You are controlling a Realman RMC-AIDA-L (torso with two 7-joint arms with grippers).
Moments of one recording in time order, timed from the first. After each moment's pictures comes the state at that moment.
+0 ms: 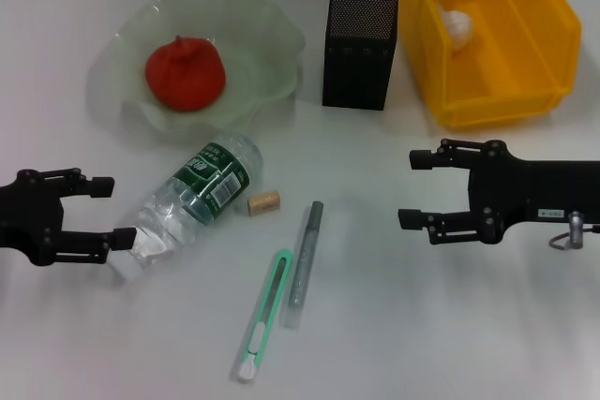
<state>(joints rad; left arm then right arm) -0.34 -1.88 0.95 0.73 1.89 1.60 -1.41 0.55 2.01 -0.72 -0.44 -2.00 -1.58 1.06</state>
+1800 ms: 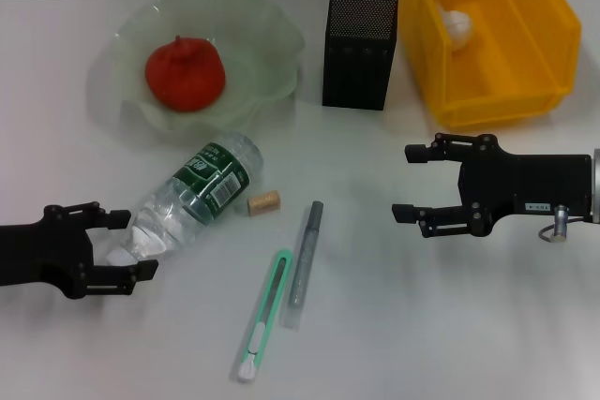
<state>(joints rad) -0.28 -2.02 0.89 0.83 2.06 1.50 -1.38 0.57 2.02 -0.73 -0.44 -2.01 -1.51 1.01</state>
